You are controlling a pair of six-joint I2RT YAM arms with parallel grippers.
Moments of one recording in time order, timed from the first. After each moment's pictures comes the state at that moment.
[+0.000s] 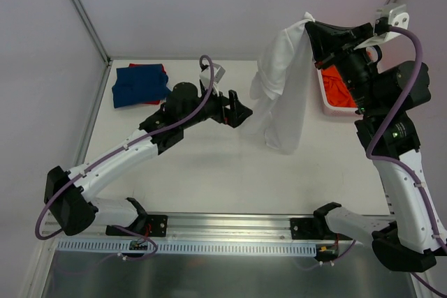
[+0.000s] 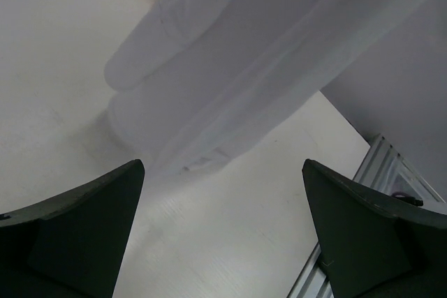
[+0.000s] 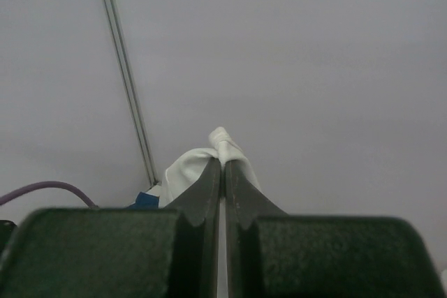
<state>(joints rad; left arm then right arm) -0.76 1.26 1.12 -0.03 0.15 -0.41 0.46 1.08 1.62 -0.12 -0.08 0.13</state>
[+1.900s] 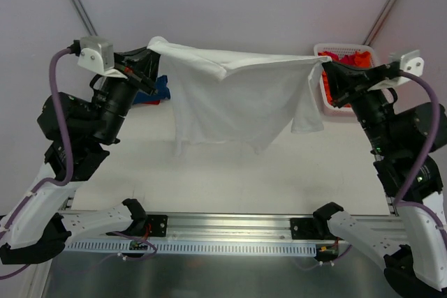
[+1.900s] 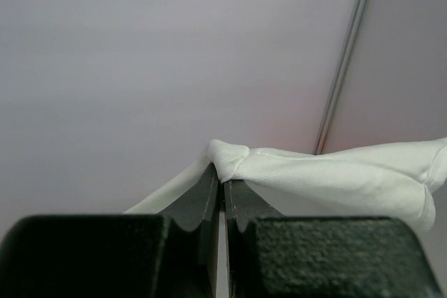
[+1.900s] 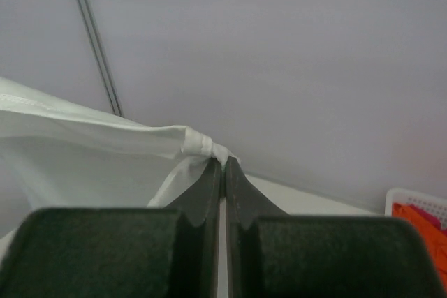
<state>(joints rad) -0.88 0.94 1.50 -0.13 -0.42 0.09 0.52 0.83 1.43 -0.33 0.06 0.04</state>
